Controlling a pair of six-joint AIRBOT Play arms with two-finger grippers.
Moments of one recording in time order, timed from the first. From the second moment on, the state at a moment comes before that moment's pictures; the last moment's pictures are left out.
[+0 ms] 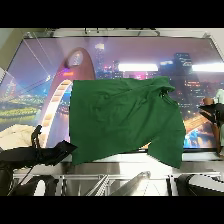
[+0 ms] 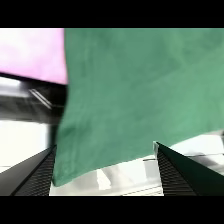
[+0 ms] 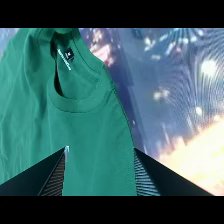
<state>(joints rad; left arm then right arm) 0.25 -0.49 0.13 -2.26 1.22 1.62 -0.91 -1.38 0.80 -0.52 1.26 0.76</state>
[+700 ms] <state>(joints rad) 0.25 -0.95 0.08 -2.55 1.08 2.00 -0.91 -1.38 0.80 -0.56 1.28 0.79</state>
